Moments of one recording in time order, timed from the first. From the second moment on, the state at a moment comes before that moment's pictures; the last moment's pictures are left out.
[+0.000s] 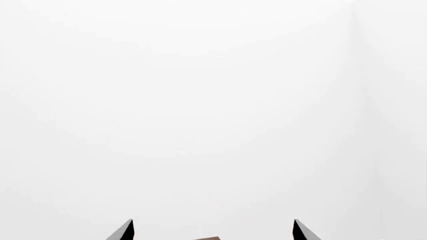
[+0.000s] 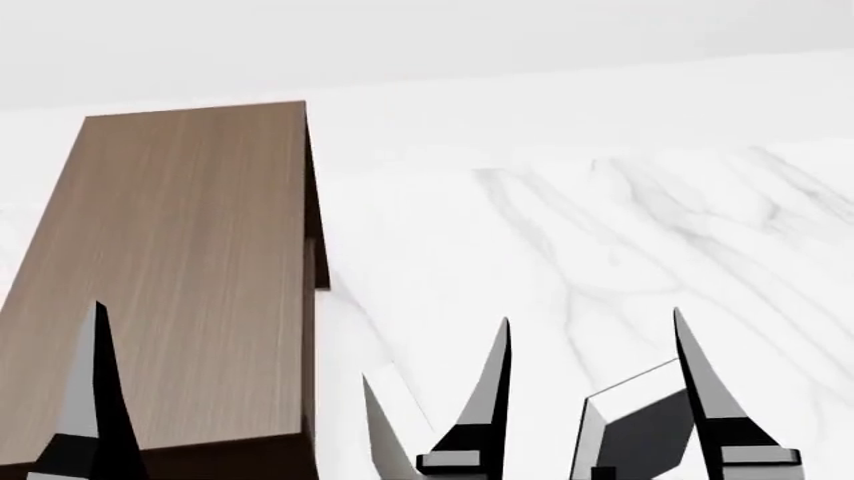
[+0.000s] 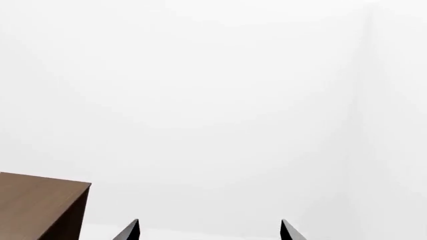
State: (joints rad) left arm -0.16 -0.57 0.43 1.00 -0.35 -0.42 -0.70; right arm 0.08 0.31 -0.29 -0.87 0.00 0.56 0.38
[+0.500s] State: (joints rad) left arm -0.17 -0.58 0.45 1.00 -0.35 -0.43 -0.71; right arm 0.08 0.32 -0.28 -0.89 0.02 0.58 0.38
